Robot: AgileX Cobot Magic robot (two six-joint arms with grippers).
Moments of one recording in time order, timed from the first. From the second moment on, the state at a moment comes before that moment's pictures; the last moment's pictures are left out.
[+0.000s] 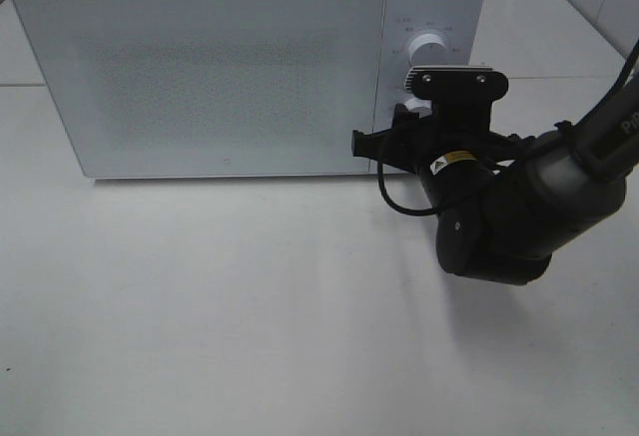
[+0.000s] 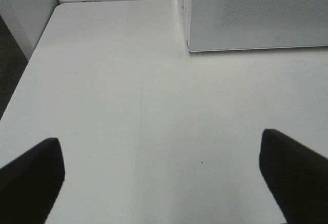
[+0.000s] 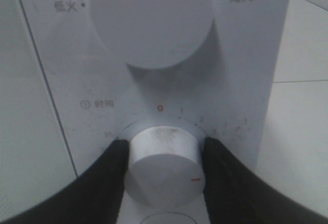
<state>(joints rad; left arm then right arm) 0.07 0.00 -0.50 -0.09 1.05 0.11 0.60 2.09 -0.78 0.65 -1.20 -0.18</state>
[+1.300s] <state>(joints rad) 0.07 0.00 -0.50 -0.09 1.05 0.11 0.60 2.09 -0.77 0.63 -1.20 0.83</state>
